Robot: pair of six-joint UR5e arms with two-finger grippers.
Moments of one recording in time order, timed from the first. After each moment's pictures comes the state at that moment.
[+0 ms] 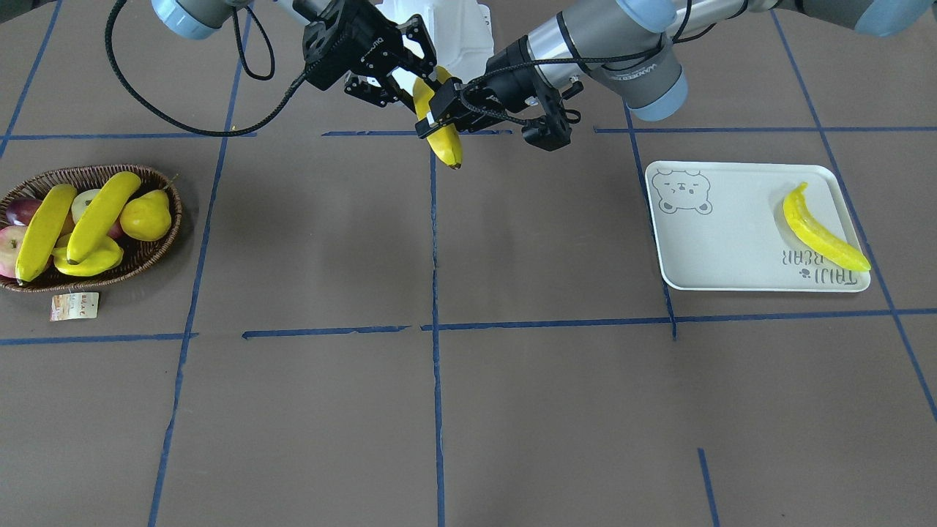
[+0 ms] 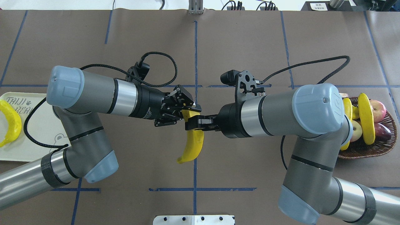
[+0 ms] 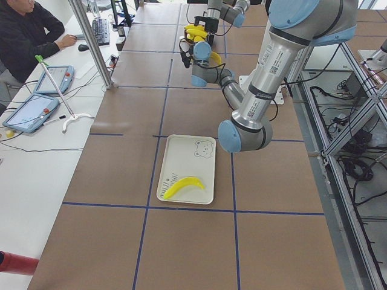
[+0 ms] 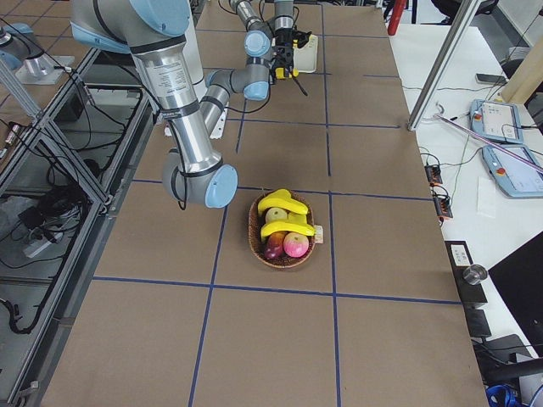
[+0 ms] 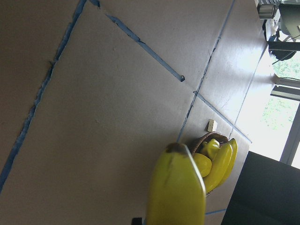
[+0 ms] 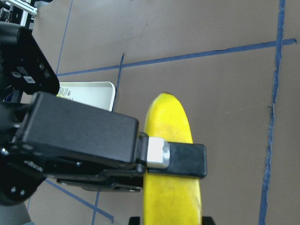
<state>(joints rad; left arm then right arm) -0.57 -2.11 -1.73 -2.59 -2.05 -2.02 0.47 -1.10 2.02 -1.01 1.89 1.37</state>
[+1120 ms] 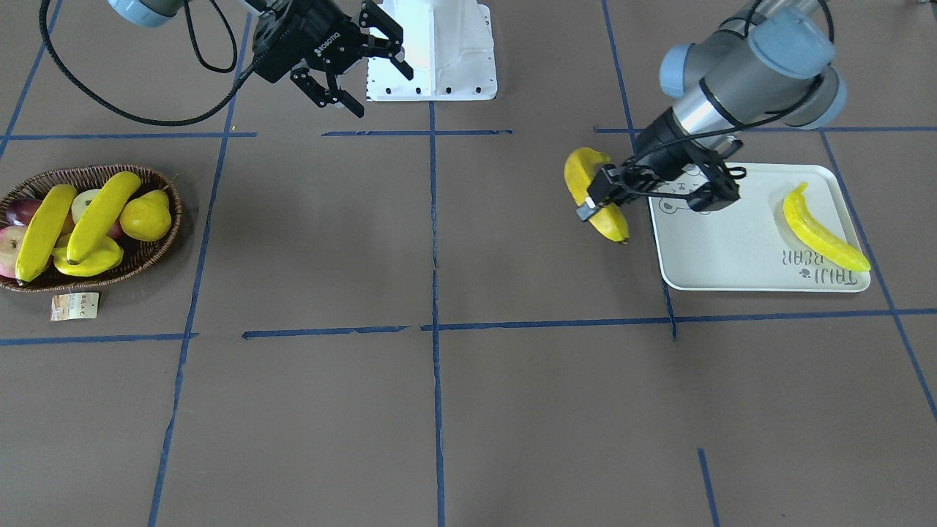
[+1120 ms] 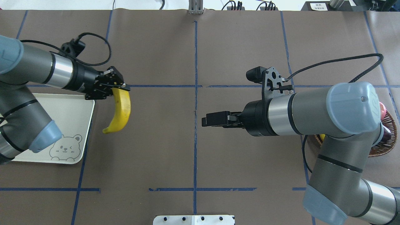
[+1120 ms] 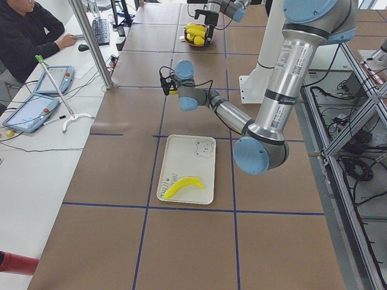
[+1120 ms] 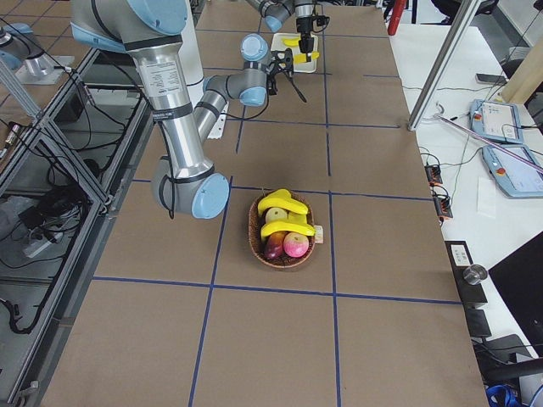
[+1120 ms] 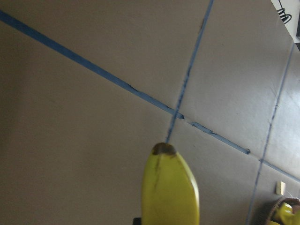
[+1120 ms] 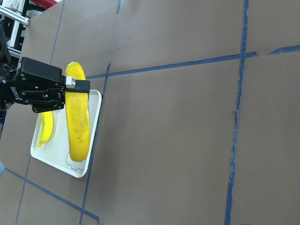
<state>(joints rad) -0.85 -1.81 -1.75 -2.37 -2.19 -1.62 0.52 -1.22 2.11 -1.01 1.90 1.37</state>
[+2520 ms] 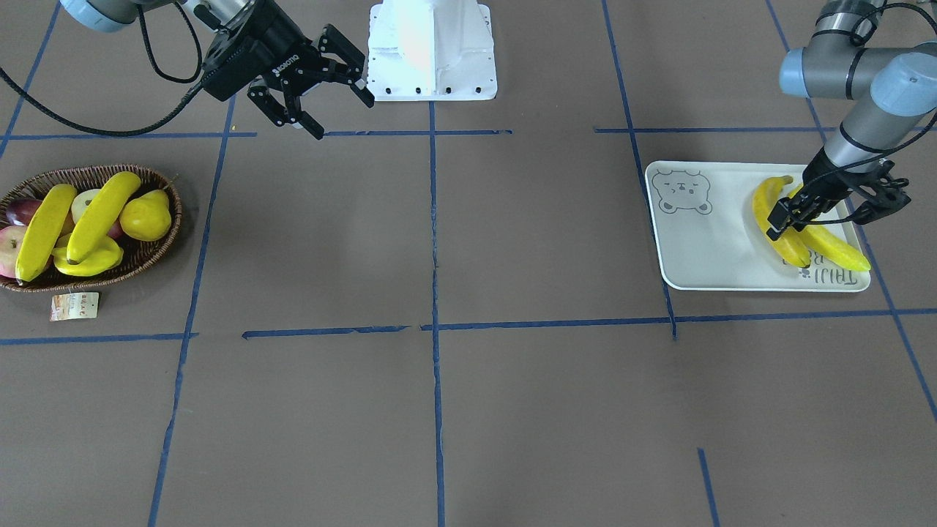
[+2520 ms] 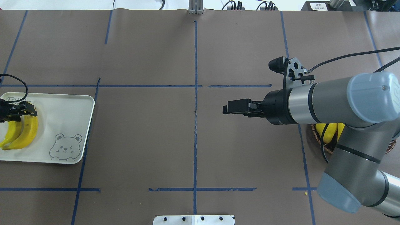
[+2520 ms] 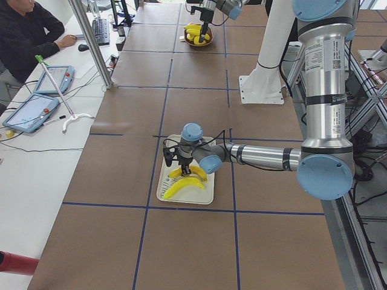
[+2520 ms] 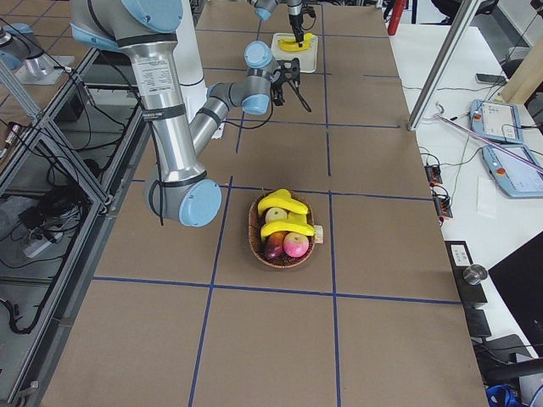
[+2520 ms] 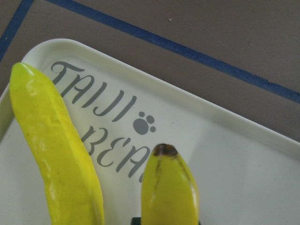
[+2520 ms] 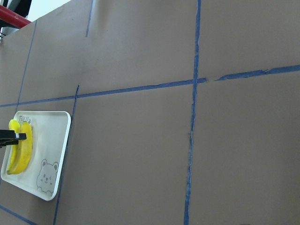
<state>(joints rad) -0.93 -1.45 -1.63 -2.34 -2.04 -1.21 0.60 -1.29 2.11 -1.01 1.92 1.36</state>
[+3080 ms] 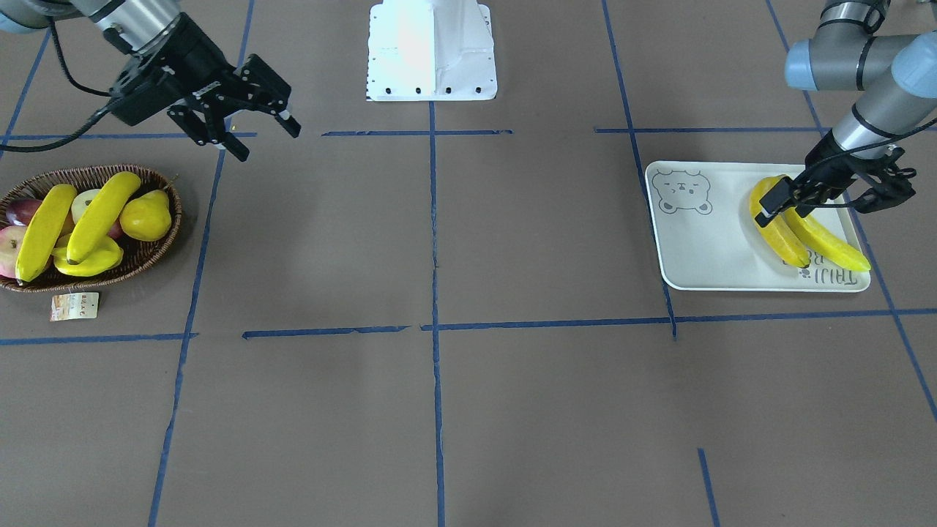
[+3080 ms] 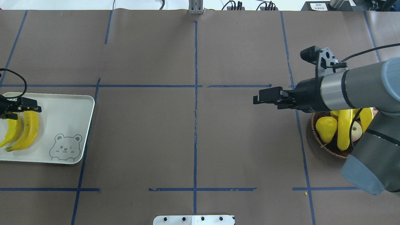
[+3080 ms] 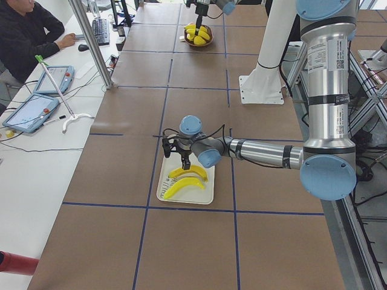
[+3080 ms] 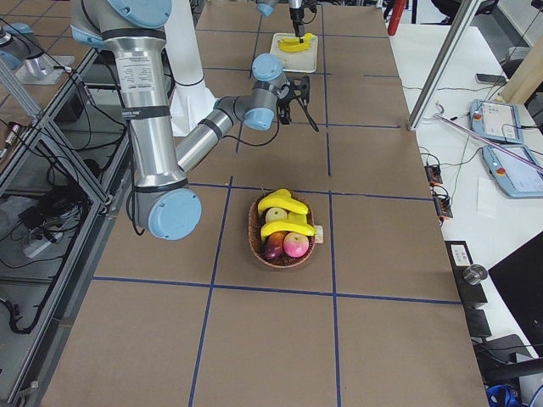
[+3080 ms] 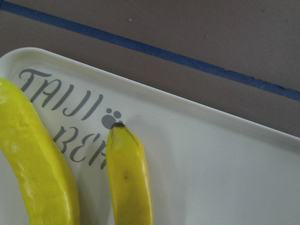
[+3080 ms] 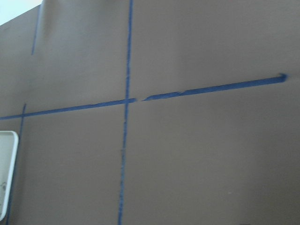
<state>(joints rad) -1.01 -1.46 -1.72 -2.31 -2.19 -1.18 0.76 -1.46 2.12 -1.01 2.05 1.32</state>
